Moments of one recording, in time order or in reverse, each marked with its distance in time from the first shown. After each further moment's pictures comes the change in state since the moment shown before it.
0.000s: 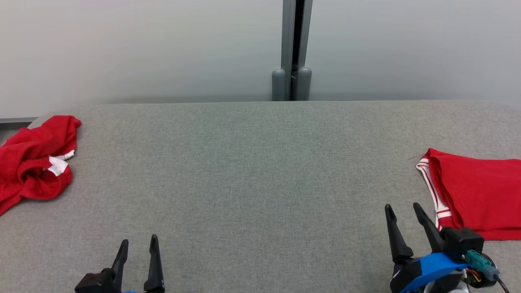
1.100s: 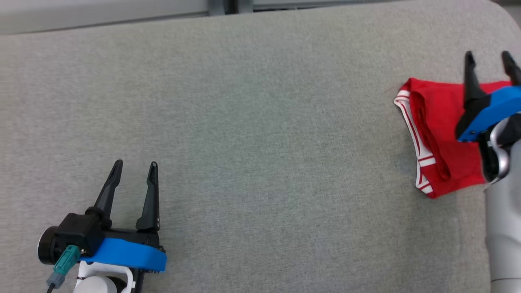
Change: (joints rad) left arm -0.155 0.089 -0.021 -0.261 0.080 -0.036 0.084; right arm -0.635 -0.114 -0.258 0.203 -0.212 0.000 0.266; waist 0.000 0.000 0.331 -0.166
